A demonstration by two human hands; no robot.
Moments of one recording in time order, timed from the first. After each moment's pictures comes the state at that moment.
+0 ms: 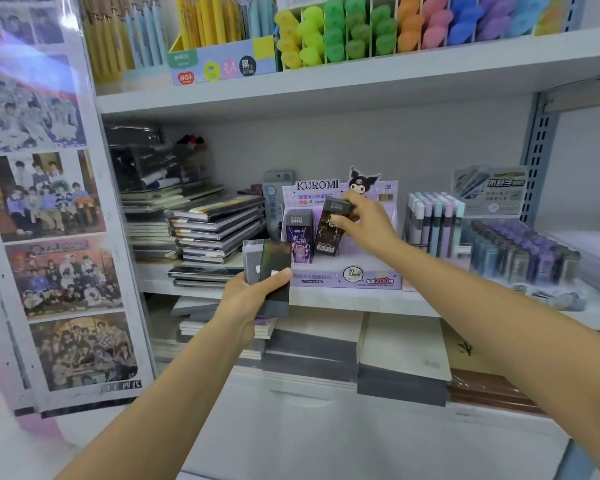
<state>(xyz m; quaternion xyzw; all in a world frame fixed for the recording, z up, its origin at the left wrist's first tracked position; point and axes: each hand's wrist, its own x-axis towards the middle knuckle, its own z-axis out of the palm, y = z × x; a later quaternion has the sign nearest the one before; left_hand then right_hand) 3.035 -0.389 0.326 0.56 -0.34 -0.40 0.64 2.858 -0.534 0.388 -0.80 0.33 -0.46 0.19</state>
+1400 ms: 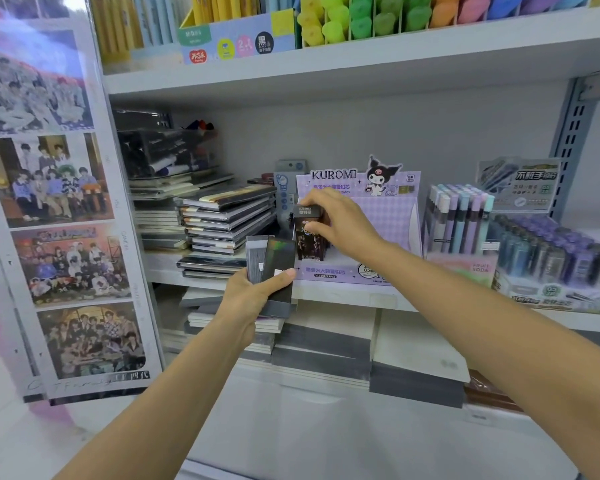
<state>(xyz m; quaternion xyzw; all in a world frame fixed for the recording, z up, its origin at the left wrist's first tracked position) 3.051 -0.389 0.316 0.55 -0.35 -0.38 0.66 2.912 -0.522 0.380 -0.88 0.25 -0.41 0.05</state>
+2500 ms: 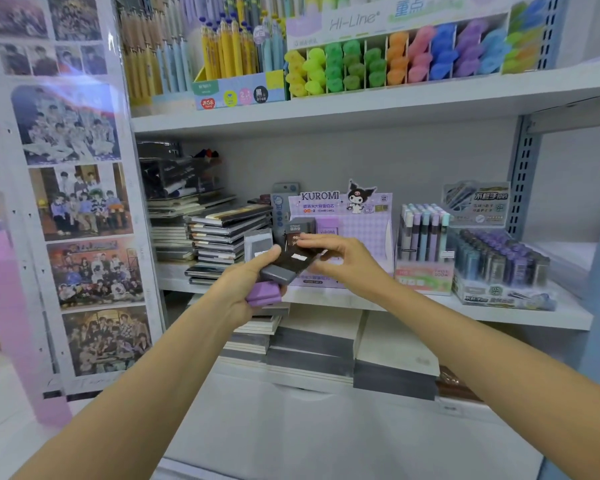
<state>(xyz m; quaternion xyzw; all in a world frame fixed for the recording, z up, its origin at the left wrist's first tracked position) 3.020 -0.343 0.373 0.51 -0.29 -0.48 0.65 2.854 -0.458 0.361 -0.85 0.16 -0.42 0.27</state>
